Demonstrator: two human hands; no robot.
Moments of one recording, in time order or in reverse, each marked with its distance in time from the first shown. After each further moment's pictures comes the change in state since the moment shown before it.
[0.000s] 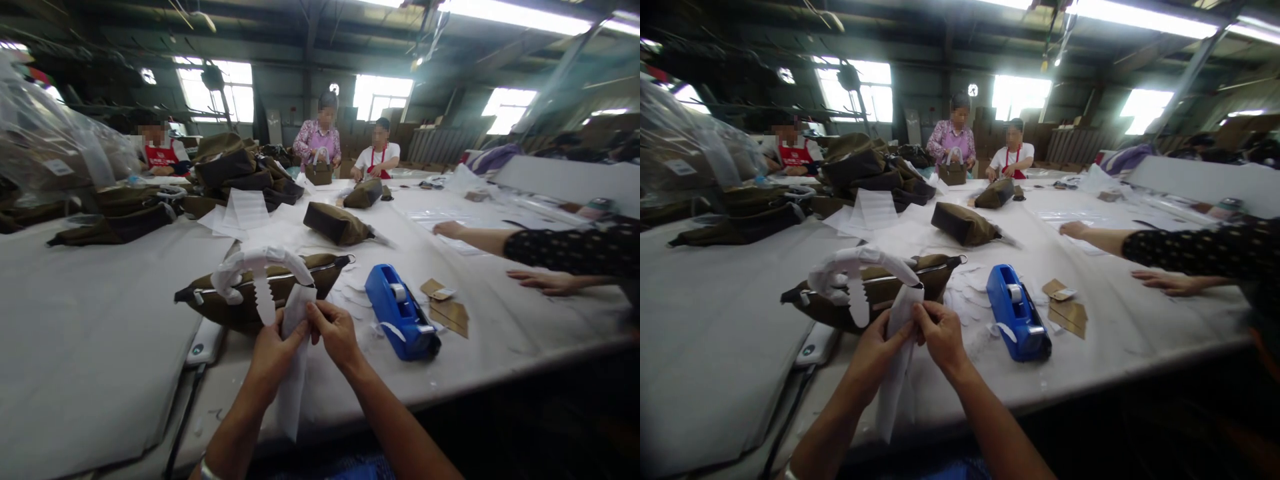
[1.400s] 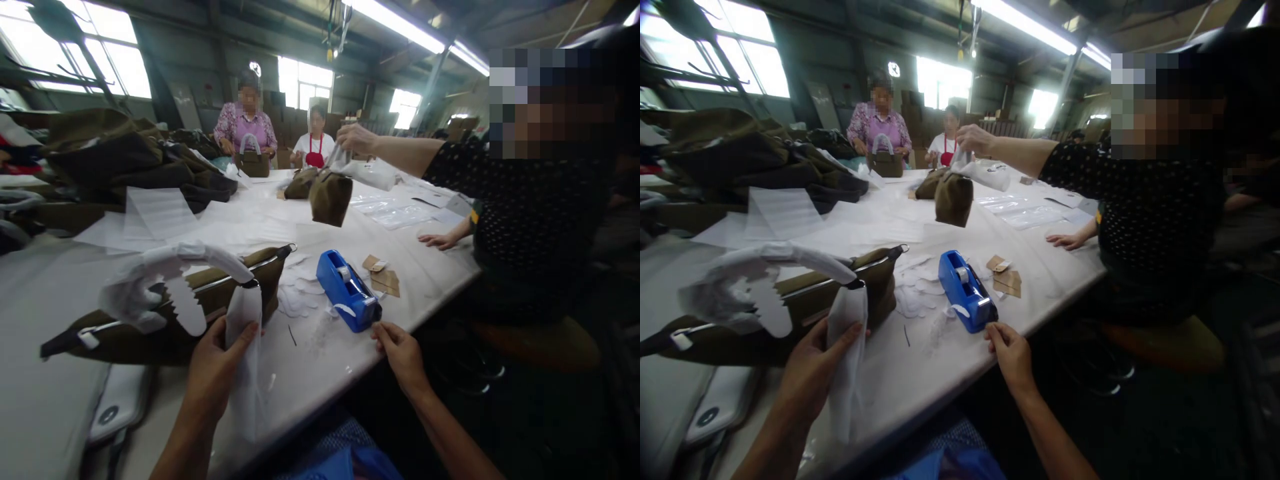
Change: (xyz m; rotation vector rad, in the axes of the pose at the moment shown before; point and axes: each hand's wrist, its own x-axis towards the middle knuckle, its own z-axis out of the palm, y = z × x) left_hand 0.026 -0.011 -0.008 -0.090 -0.075 -0.100; right_hand -0.127 0.030 -0.161 -0.350 0.758 0.242
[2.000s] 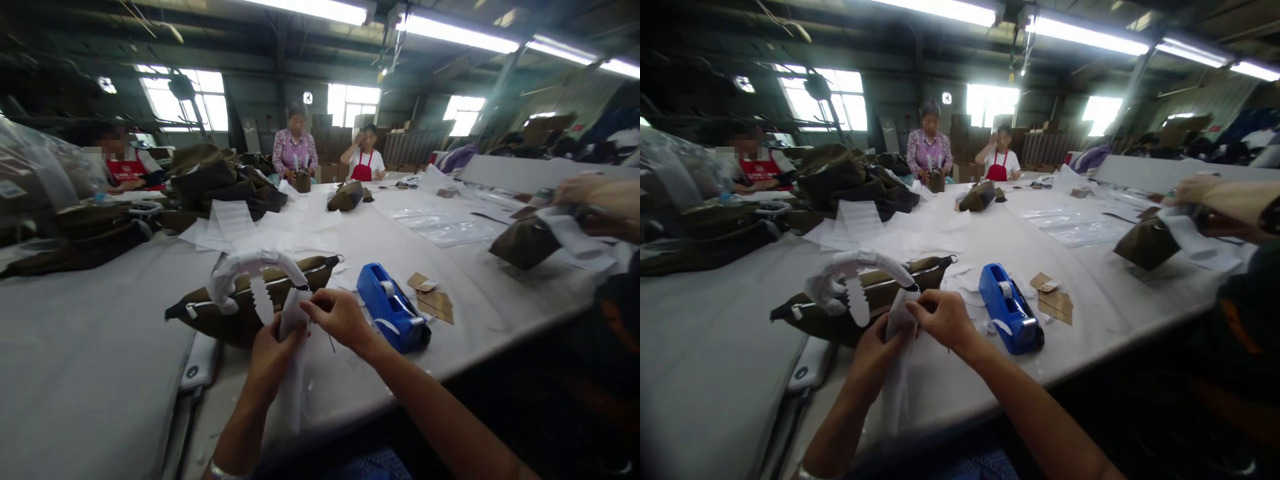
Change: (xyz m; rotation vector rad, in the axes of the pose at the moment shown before) left_hand -0.013 0.012 0.001 -0.014 -0.021 0.094; right_hand -0.004 -0.149 0.157 -0.044 -0.613 -0.564
